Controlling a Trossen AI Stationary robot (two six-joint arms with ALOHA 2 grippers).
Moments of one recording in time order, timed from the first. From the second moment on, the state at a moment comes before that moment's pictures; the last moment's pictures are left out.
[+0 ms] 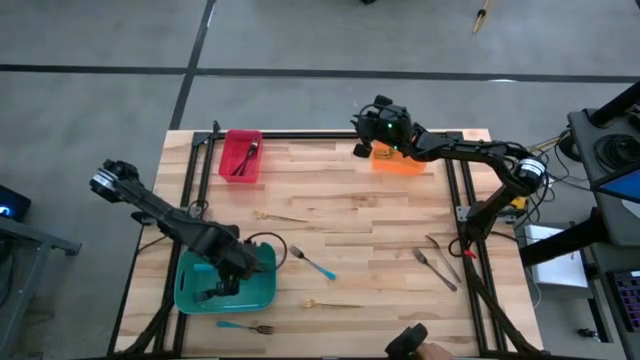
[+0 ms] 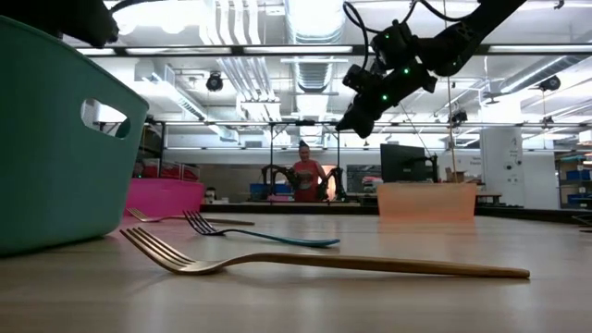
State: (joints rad) left arm -0.52 1.37 0.98 -1.10 0.07 -0.67; right arm -0.61 1.57 0.98 0.29 0.15 -0.67
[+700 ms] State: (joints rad) left arm -0.54 1.34 0.68 -0.79 0.04 -0.63; right arm -0.61 1.57 0.98 0.29 0.15 -0.66
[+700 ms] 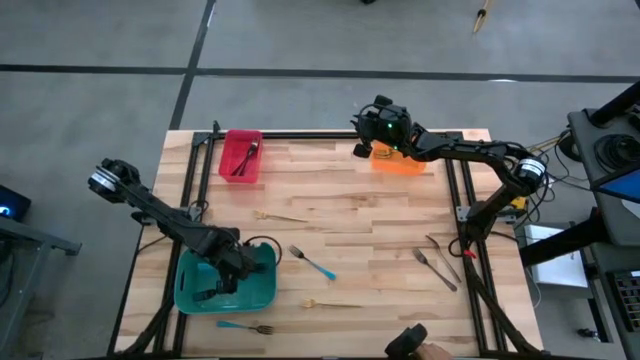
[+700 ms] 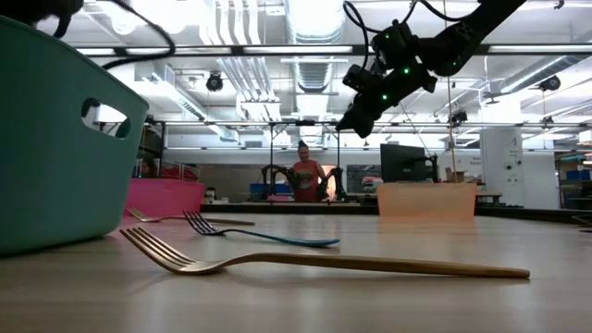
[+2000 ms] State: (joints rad) left arm -0.38 1.10 1.07 -1.14 -0.48 -0.30; right arm -0.55 1.52 1.12 -0.40 -0.13 -0.16
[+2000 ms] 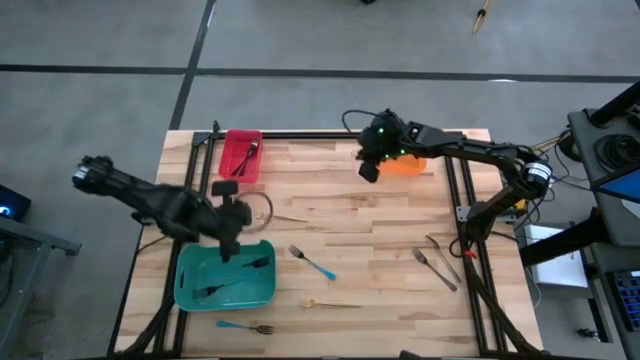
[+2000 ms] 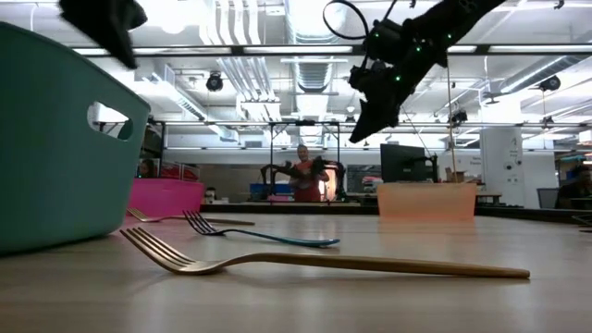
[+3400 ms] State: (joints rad) left arm 0.29 1.05 0.80 -0.11 -0.04 0.44; right arm 0.11 1.52 0.82 -1.16 -0.53 0.83
